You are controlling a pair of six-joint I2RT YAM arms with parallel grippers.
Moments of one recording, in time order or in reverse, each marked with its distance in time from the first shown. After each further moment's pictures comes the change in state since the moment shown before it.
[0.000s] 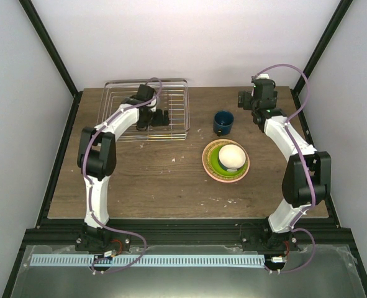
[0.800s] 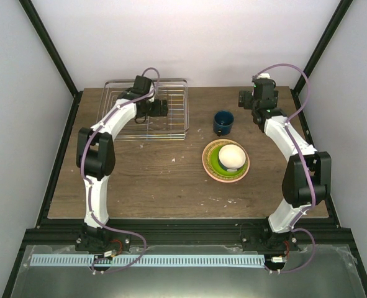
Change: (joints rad) left arm 0.019 -0.004 0.119 0.014 -0.028 0.037; right arm 0.000 -0.002 0.000 0.010 0.024 -0.004
